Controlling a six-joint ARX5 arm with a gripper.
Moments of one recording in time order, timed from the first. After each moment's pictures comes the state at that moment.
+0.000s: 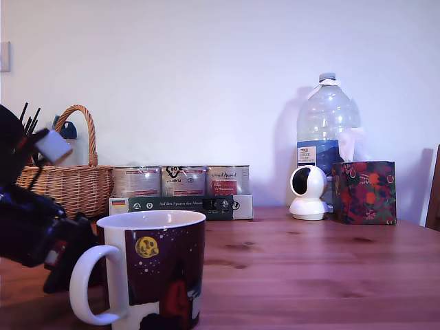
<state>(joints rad) -0.35 1.80 0.40 0.77 0.70 0.36</state>
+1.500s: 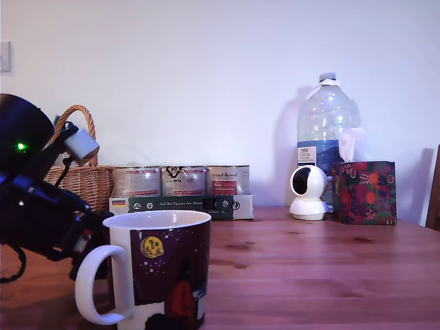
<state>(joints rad) -0.40 1.77 0.47 0.64 0.69 0.32</state>
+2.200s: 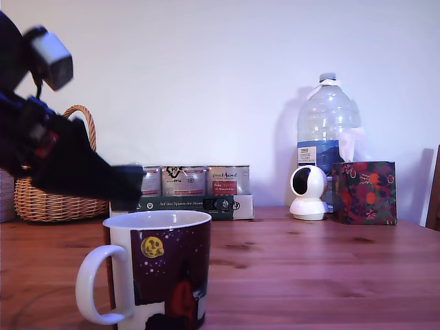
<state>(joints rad) -0.40 1.27 0.47 0.14 0.68 0.31</state>
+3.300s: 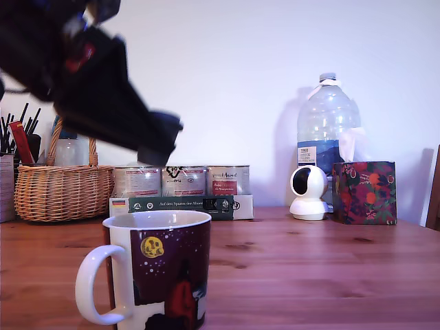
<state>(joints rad) -0.71 1.18 0.74 -0.33 0.40 0.23</state>
